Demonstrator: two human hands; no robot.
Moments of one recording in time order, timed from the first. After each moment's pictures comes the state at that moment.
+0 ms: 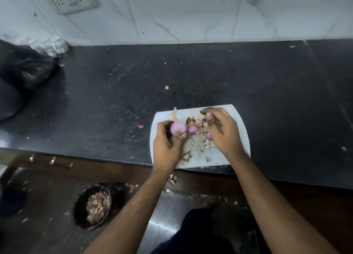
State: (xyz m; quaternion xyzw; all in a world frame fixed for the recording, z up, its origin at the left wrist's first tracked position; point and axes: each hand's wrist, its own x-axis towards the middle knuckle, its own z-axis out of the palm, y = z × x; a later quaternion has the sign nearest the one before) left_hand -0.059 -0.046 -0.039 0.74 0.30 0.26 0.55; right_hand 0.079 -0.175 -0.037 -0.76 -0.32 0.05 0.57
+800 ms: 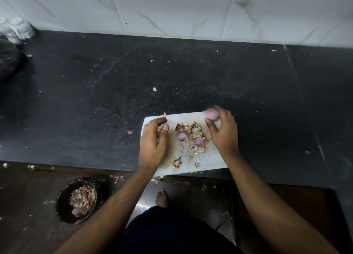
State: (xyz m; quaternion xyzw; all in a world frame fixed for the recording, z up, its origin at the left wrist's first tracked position) left_hand -0.040 -0.009 -0.021 0.81 0.26 0.22 0.47; right_hand 0.119 -0.187 -0.042 -0.90 -0.22 -0.03 0.37
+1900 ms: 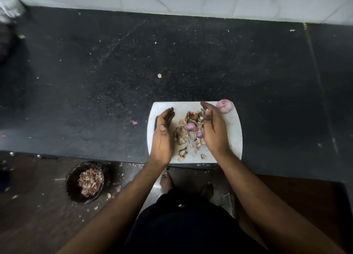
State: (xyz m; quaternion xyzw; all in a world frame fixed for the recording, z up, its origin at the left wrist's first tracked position) left_hand -0.039 -0.019 -0.044 0.67 0.23 0.18 0.68; right_hand 0.072 -0.145 -0.032 -0.81 -0.16 0.11 0.55
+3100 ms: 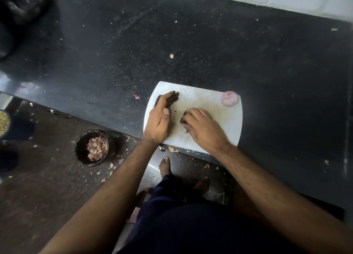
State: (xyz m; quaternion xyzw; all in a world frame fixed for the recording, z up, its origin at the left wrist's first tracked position) left_hand -0.039 -0.029 -0.046 0.77 0.22 0.22 0.57; right_hand 0.085 -0.174 -0.046 -0.76 -0.60 0.08 0.24
